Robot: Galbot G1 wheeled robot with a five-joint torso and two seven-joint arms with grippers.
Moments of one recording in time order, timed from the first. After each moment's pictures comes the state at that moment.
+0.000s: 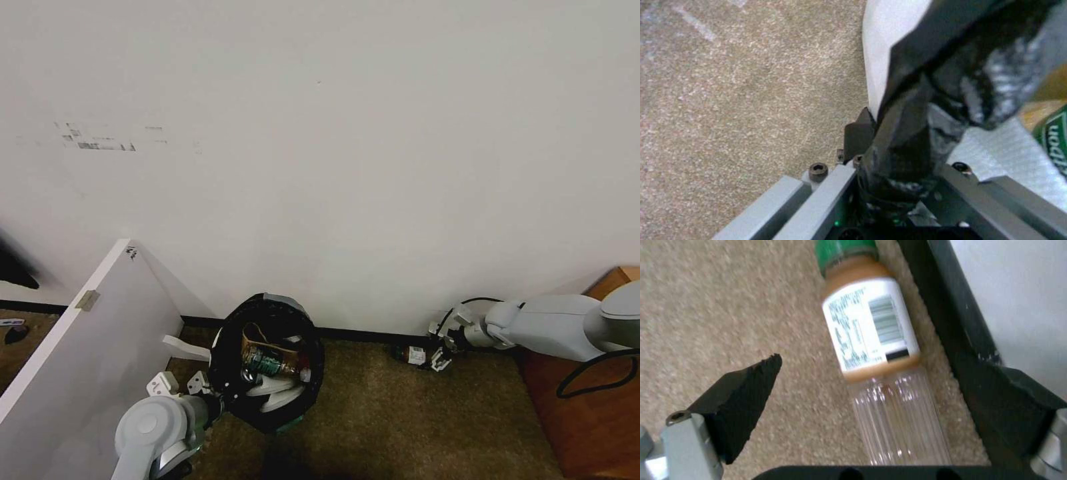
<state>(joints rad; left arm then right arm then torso) 1.43 -1.33 -0.57 -2.01 -1.57 0.74 -0.91 -2.95 -0.95 1.14 0.80 1.40 0.13 -0.61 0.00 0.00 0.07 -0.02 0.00</state>
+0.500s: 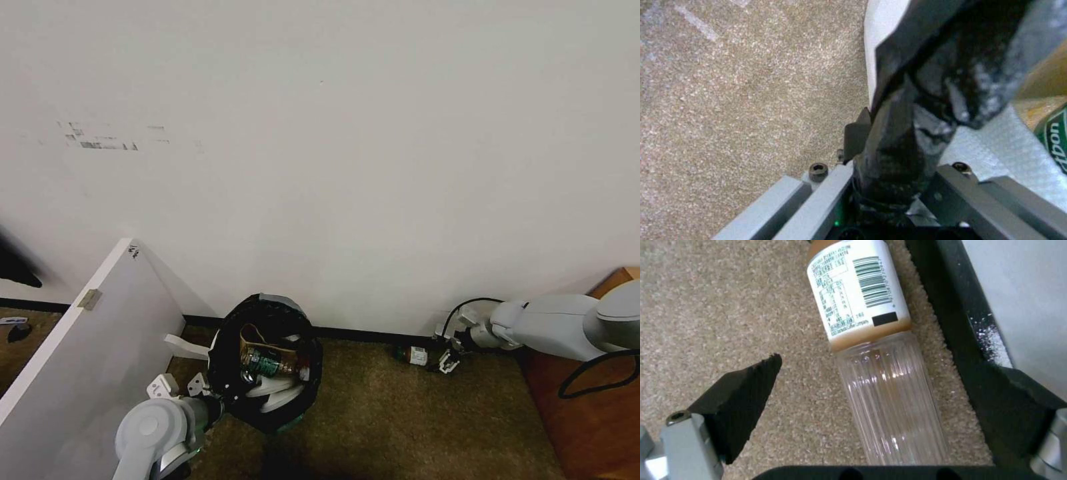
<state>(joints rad) 1.43 -1.32 -0.57 -2.00 -1.56 0.73 -0.90 -2.95 -0.97 1.11 0.77 1.41 0.11 -0.62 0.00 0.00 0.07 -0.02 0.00</state>
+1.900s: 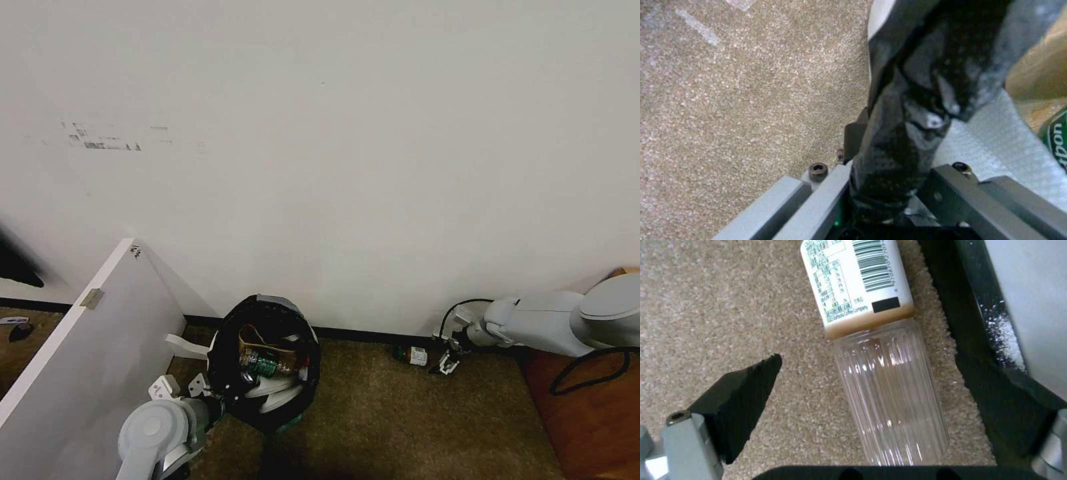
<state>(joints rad) 1.43 -1.32 -0.56 -1.97 -1.53 0.73 -0.86 -2.95 -1.01 1.06 0.74 1.42 0.06 -0.62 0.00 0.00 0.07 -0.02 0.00</state>
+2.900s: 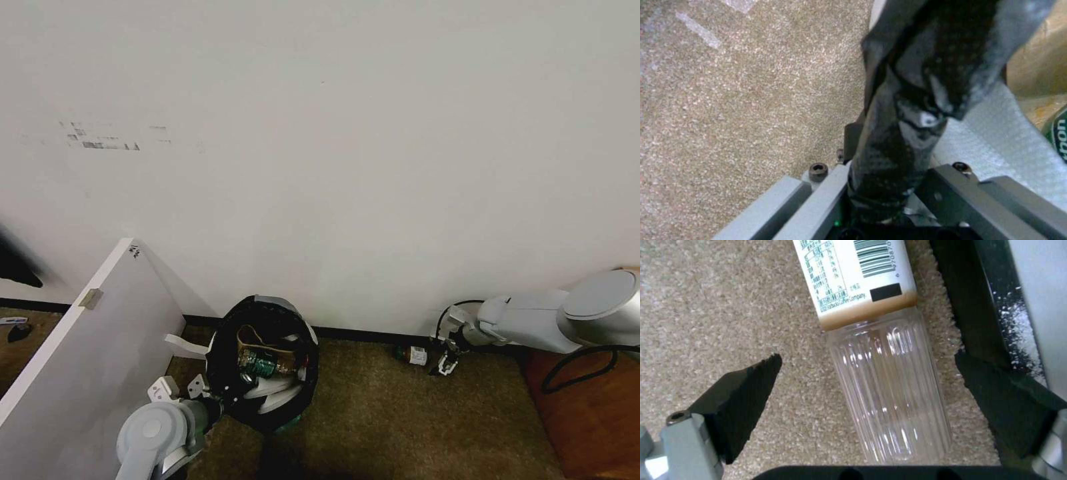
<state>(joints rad) 1.44 -1.30 -0.56 -1.97 -1.51 0.74 -0.83 -2.96 -1.06 1.00 0.71 1.45 0.02 -0.62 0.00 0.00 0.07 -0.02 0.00</state>
